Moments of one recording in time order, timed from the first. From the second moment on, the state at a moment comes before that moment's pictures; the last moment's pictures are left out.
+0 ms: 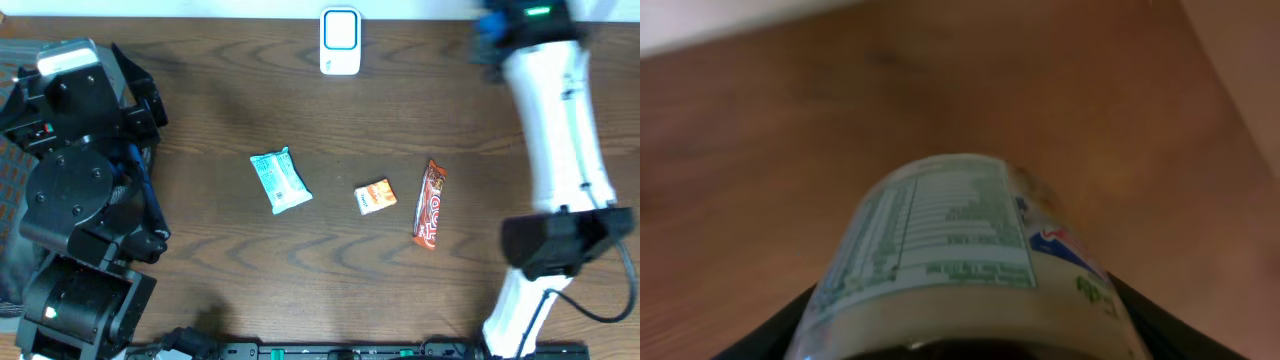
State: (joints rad) left arm -0.36 0.96 1.41 -0.42 -0.78 0.14; right arm 0.05 2.07 2.32 -1.39 0.44 0.42
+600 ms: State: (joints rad) left arm -0.36 0.96 1.41 -0.42 -0.72 0.14; right arm -0.67 2.24 2.31 -1.45 0.28 0.45
